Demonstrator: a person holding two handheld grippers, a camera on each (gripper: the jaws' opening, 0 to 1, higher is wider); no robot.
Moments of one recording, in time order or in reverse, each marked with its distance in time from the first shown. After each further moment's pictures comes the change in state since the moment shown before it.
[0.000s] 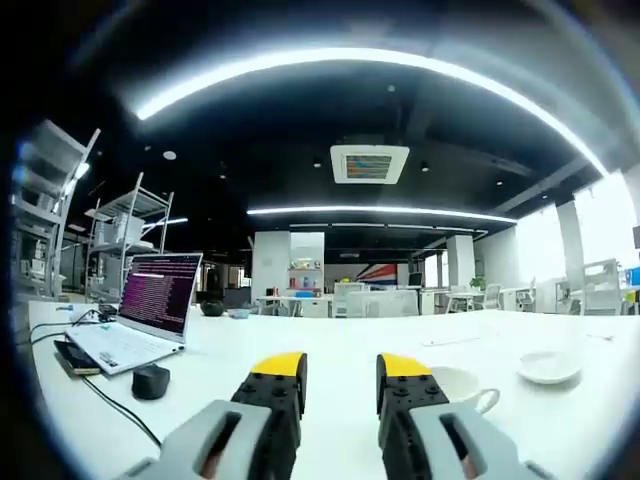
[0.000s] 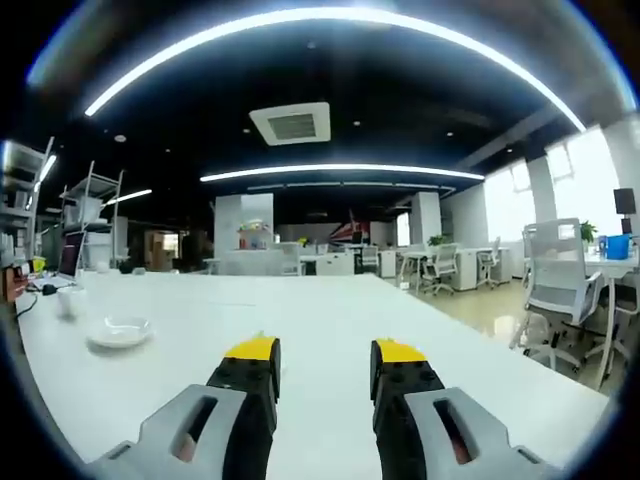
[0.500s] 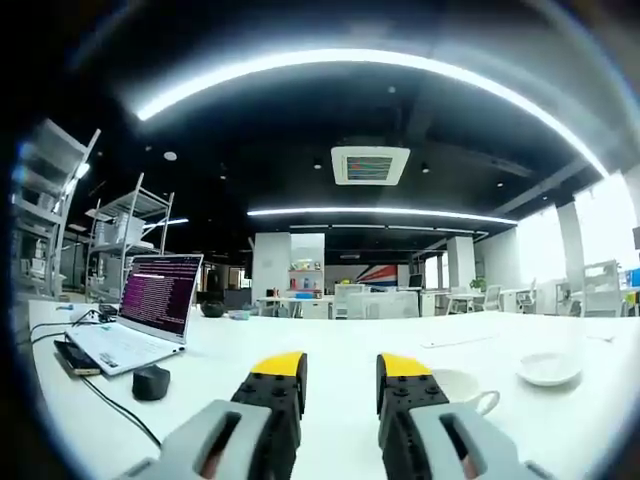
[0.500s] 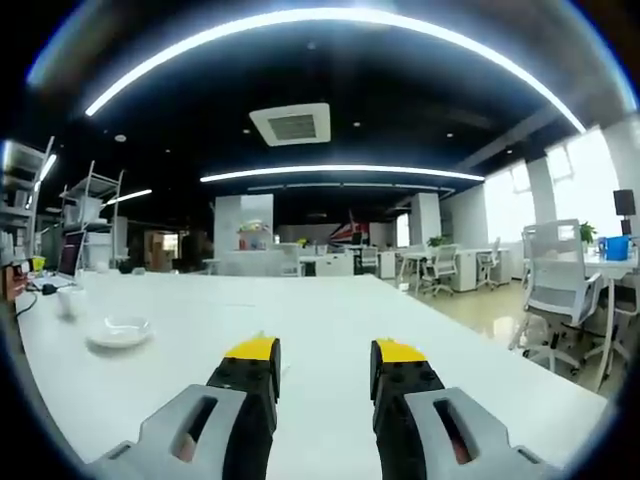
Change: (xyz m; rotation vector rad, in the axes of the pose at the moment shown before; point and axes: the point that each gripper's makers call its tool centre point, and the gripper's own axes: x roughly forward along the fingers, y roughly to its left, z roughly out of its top) left arm 0.000 0.000 0.002 -0.004 -0.005 0.002; right arm -0.001 -0.002 0.002 -0.004 -0.005 -0.002
